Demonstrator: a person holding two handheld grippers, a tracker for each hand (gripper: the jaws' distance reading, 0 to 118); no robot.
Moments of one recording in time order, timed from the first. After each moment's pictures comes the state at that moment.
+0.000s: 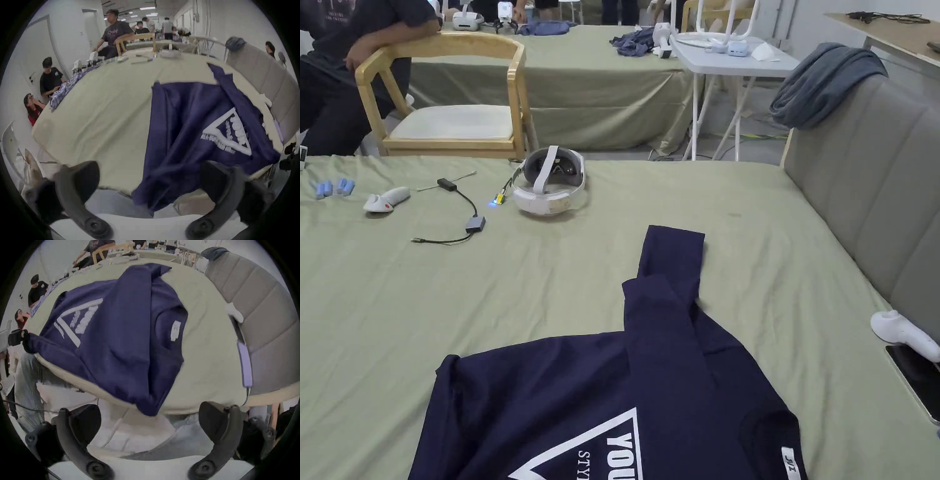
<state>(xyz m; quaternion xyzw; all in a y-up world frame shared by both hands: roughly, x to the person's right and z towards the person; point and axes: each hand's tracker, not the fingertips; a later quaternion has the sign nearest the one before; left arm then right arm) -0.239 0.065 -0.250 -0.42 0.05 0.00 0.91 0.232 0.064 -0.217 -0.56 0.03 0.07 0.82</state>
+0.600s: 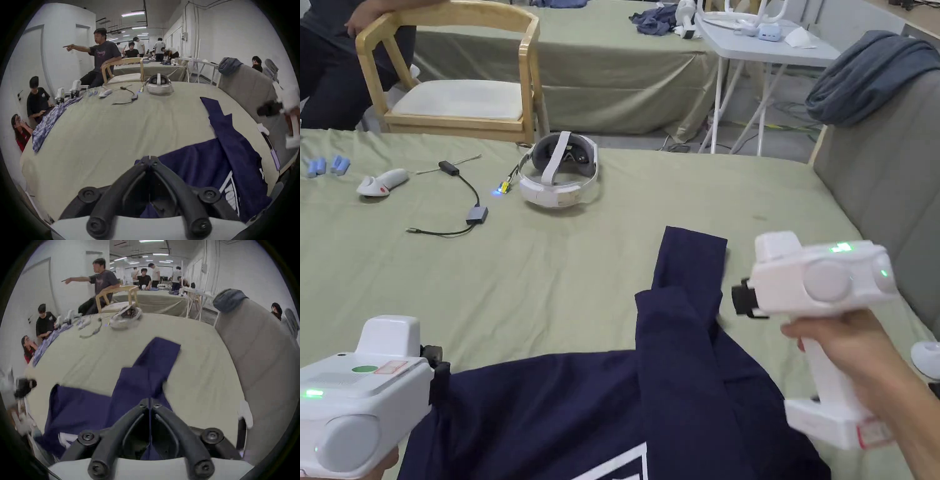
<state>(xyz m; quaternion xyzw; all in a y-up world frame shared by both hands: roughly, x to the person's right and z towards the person) -0.207 0.104 -0.453 -0.35 0.00 -0.01 0.94 0.209 0.150 -0.590 -0.42 0.07 0.04 0.90</state>
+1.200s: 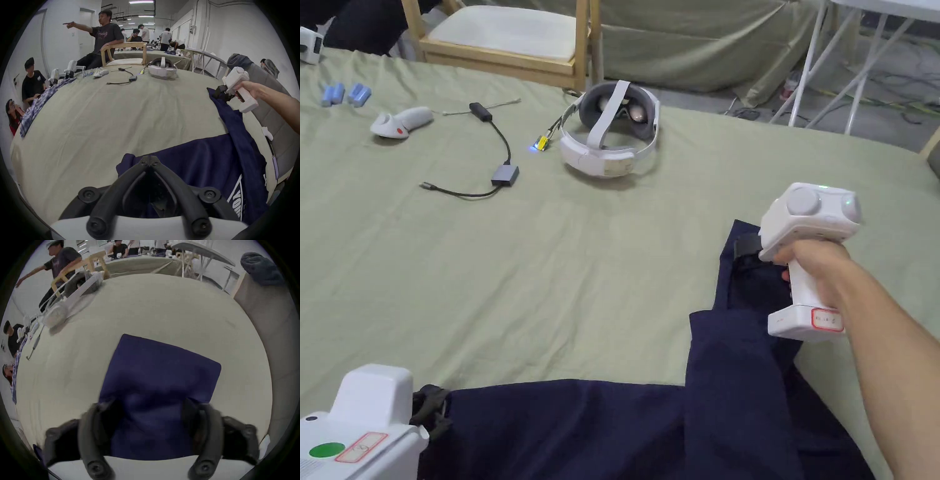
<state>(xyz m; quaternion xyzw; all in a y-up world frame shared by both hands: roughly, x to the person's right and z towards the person) -0.209 0.043 -0.481 -0.40 0.00 0.04 0.92 0.192 0.013 -0.844 -0.56 0.00 0.00 0.83</state>
